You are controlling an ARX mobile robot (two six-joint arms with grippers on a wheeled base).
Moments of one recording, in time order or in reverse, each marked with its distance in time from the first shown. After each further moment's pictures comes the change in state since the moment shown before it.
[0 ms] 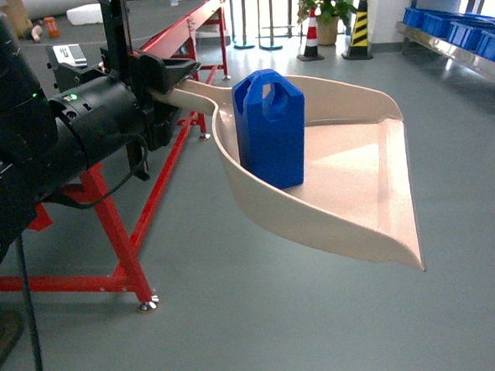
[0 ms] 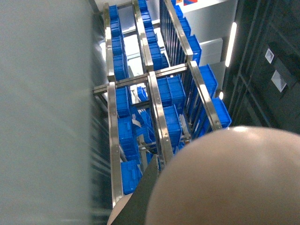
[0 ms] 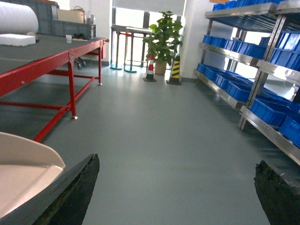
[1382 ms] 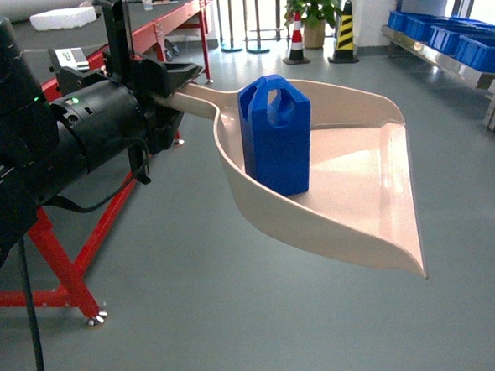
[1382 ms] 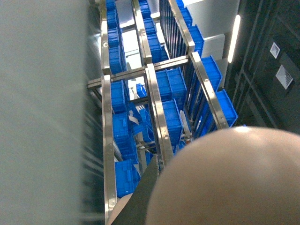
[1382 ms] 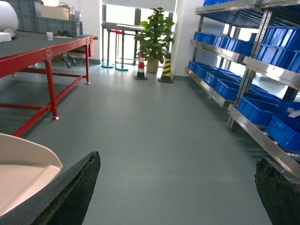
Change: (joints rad) left arm -0.003 0.000 -0.005 0.000 0.003 0.000; right arm -0.005 -0.002 0.000 0.002 0.003 0.000
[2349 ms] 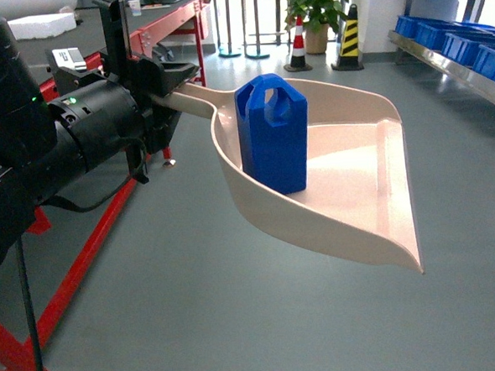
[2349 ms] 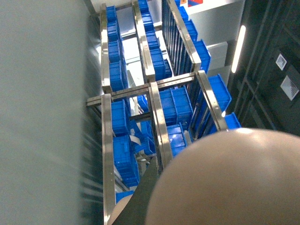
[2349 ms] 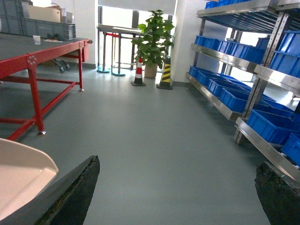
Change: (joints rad) left arm 0.003 0.000 0.000 0.001 -0.003 0.000; right arm 0.001 0.001 0.000 -0.002 0.000 0.000
